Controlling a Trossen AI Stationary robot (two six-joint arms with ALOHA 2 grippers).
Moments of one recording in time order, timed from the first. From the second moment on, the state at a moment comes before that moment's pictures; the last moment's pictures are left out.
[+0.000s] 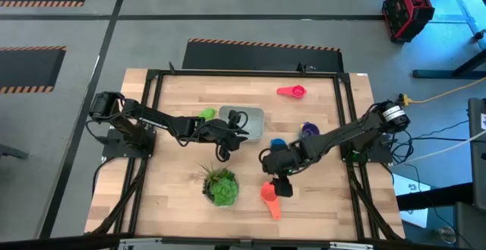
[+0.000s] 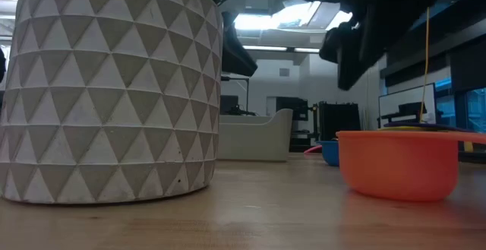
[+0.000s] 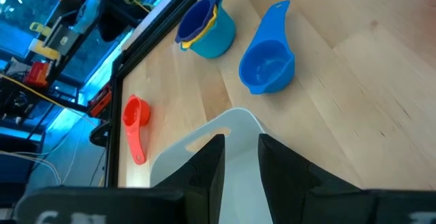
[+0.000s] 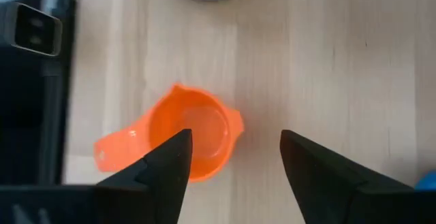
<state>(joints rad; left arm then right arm) -0.07 1.57 0.87 0.20 -0.27 0.66 0.35 1.66 1.14 -0.56 -0.07 0.38</state>
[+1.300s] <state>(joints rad) -0.07 1.57 0.87 0.20 -0.27 0.66 0.37 1.84 1.14 -0.55 -0.05 0.47</state>
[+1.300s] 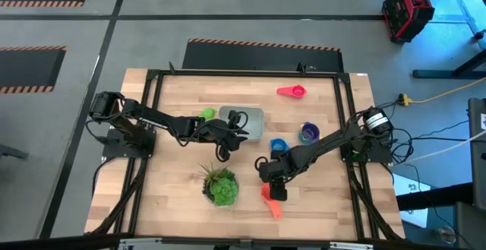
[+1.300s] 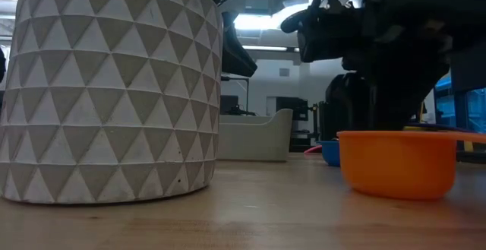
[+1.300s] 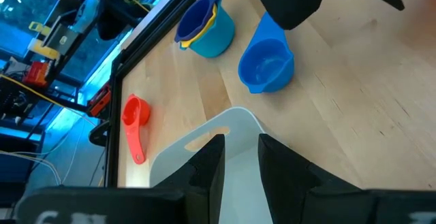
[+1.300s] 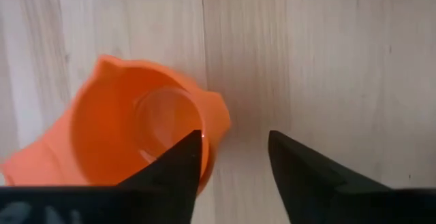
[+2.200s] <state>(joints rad) -0.07 1.57 0.87 0.20 -0.27 0.68 0.37 1.78 1.25 -0.84 -0.10 0.31</state>
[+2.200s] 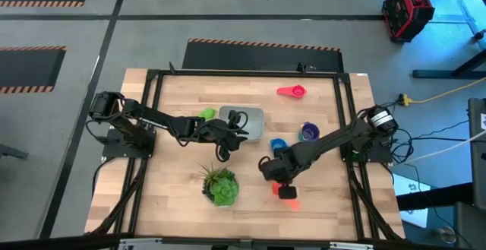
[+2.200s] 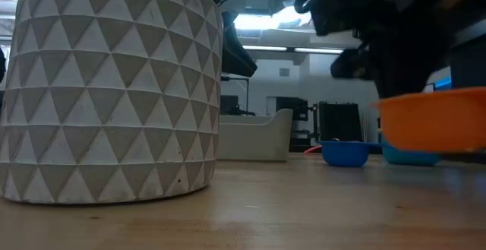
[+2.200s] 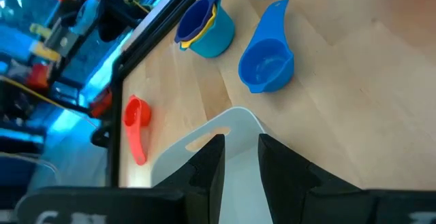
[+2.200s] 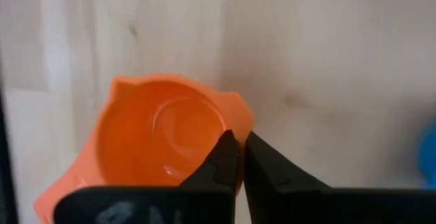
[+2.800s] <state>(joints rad) -0.07 1.57 0.87 0.20 -0.27 0.76 0.27 1.55 1.37 -1.34 0.03 0.08</state>
